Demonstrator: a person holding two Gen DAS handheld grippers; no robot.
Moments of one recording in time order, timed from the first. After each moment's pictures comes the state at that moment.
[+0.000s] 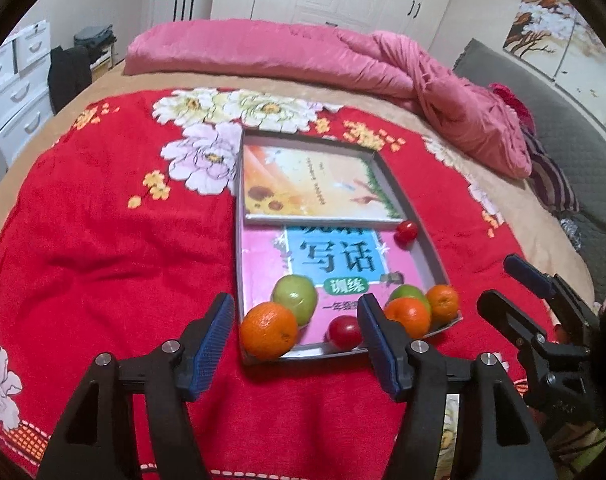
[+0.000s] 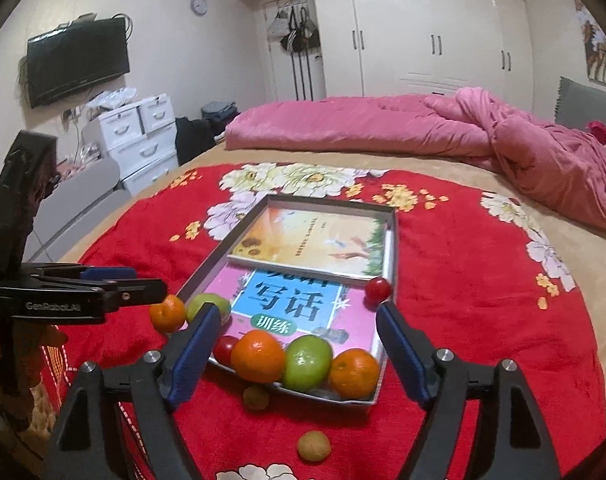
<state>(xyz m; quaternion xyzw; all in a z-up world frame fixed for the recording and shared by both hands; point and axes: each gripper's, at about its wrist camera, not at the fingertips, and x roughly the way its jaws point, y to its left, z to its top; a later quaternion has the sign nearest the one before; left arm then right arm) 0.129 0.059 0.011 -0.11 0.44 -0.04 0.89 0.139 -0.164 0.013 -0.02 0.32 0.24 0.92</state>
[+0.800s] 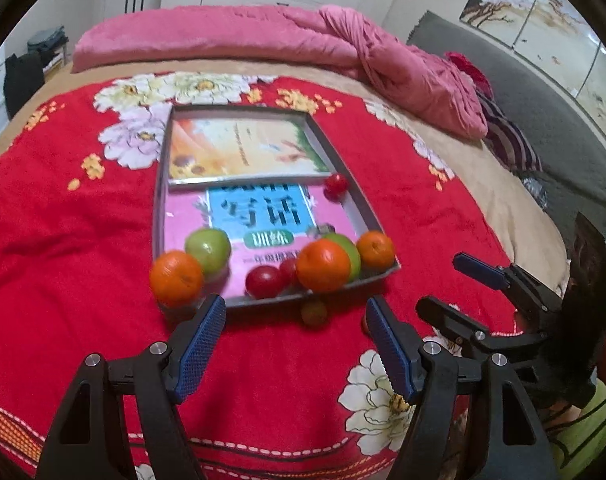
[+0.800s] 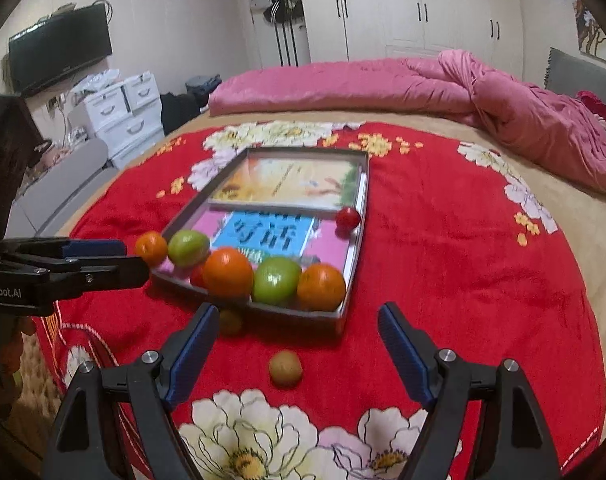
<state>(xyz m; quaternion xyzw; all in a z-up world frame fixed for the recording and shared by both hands) 0.105 0.005 0.000 -0.09 0.47 -0.12 0.87 0.111 -0.196 -0.019 -0.03 0.39 0.22 0.89</state>
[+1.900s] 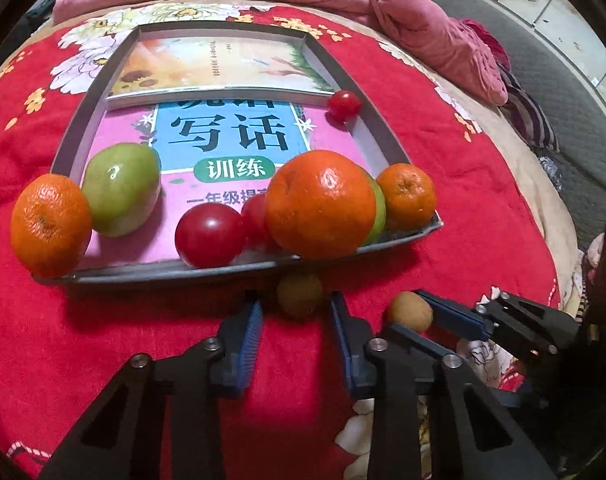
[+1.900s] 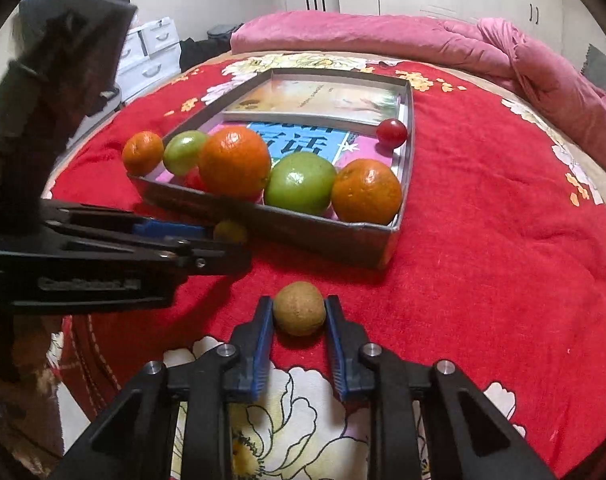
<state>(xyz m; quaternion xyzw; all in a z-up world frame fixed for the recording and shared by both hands) 0.143 -0.035 -0.086 -0.10 0.53 -0.12 0.83 0.112 -0.173 -0.085 -0.07 0.45 0.26 0.85</state>
